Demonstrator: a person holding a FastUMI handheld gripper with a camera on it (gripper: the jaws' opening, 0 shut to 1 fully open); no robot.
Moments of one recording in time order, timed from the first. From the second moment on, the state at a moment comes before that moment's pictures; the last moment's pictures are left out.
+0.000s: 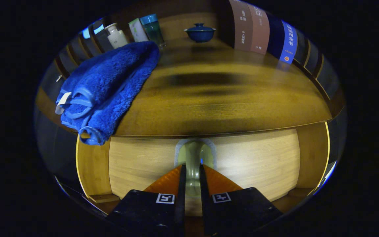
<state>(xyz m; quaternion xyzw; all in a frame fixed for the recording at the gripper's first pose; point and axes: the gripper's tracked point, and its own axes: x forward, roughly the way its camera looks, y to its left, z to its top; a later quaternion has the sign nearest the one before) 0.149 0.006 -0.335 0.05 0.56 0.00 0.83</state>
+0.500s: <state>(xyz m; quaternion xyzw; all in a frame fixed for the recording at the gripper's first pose) 0.139 0.002 -0.322 0.07 0.55 0.00 0.83</state>
